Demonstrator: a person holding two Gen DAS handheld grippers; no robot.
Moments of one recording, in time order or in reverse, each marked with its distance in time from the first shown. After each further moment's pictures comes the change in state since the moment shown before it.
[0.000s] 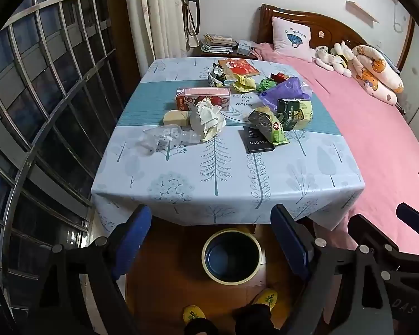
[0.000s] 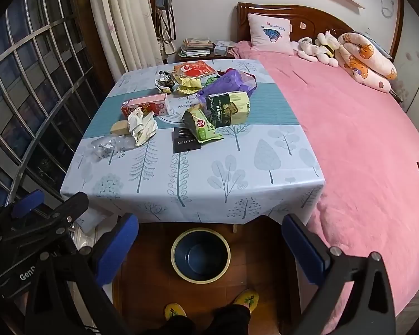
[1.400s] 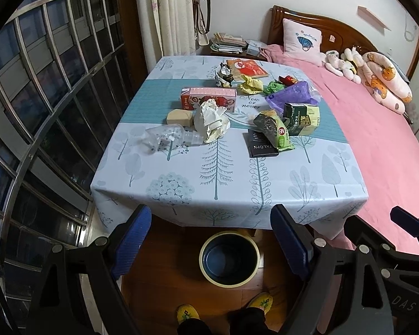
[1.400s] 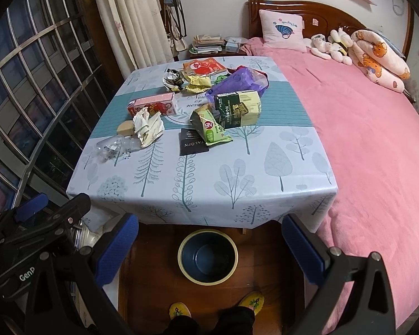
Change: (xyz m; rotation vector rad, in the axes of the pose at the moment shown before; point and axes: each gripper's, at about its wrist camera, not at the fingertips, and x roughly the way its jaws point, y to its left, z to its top) left arm 0.010 -0.002 0.007 -0.052 0.011 0.029; right arm 0.020 -0.016 0.017 -0.015 0.019 0.075
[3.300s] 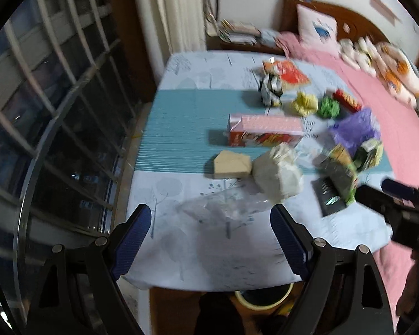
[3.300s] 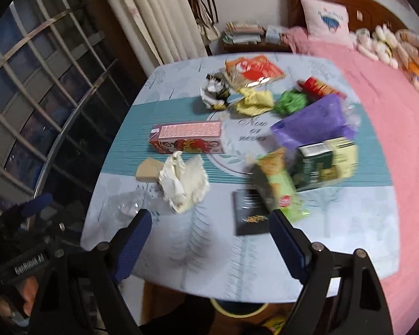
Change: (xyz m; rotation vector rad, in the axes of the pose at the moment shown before) left arm 0.140 0.112 0.144 0.091 0.105 -0.016; right arm 0.151 0.082 0.145 -0.006 0.114 0.157
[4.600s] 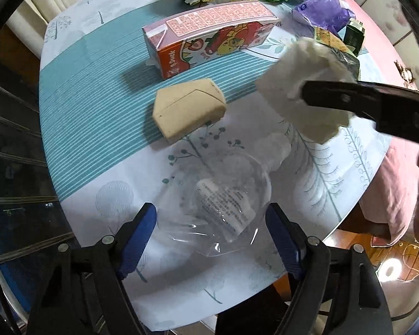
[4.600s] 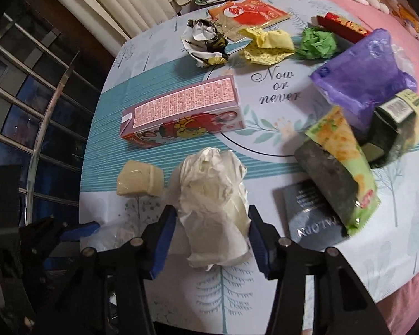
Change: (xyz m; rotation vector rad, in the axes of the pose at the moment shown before) left arm 0.130 -0.010 0.012 0.474 0.385 -0.245; right arm 0.091 0.003 0.012 0.176 0.130 -0.012
